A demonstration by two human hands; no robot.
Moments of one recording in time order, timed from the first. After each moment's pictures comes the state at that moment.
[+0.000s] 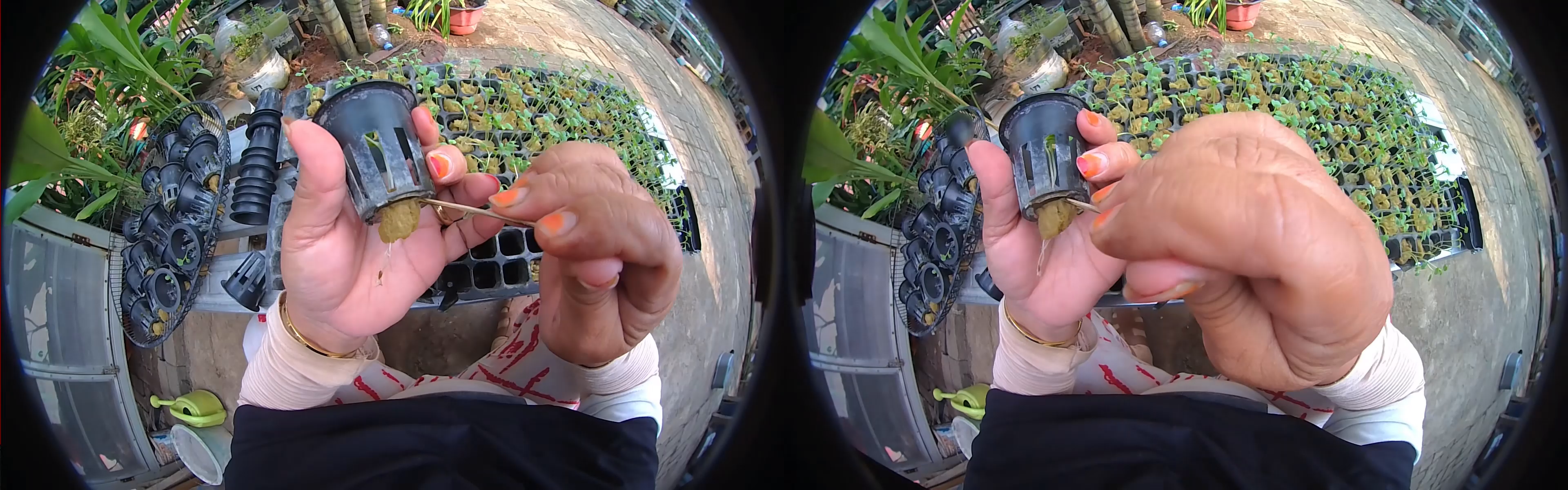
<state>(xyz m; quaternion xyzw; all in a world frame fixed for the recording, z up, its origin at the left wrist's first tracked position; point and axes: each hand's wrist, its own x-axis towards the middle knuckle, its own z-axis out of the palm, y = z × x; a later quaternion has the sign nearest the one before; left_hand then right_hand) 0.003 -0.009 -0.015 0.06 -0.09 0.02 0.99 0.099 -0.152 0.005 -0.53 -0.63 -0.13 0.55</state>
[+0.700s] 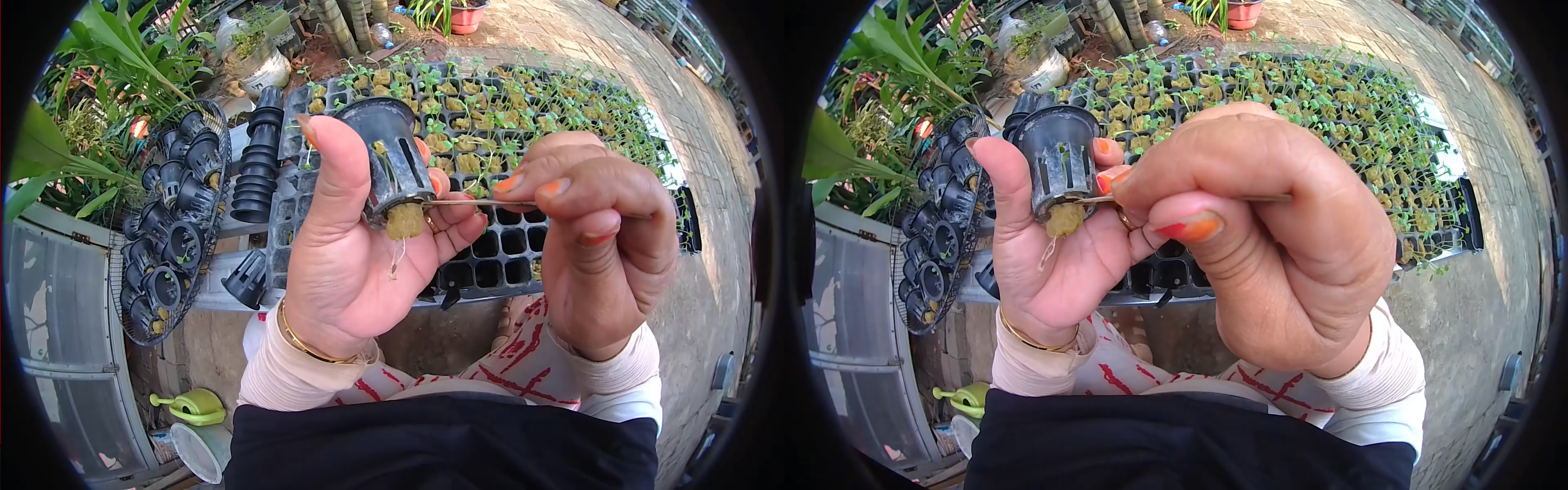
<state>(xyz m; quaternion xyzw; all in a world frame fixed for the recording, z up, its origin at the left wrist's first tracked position) -0.003 -0.013 -0.013 0.22 0.09 0.09 0.97 0.098 -0.149 -0.001 -0.53 -0.56 -0.06 0.63</state>
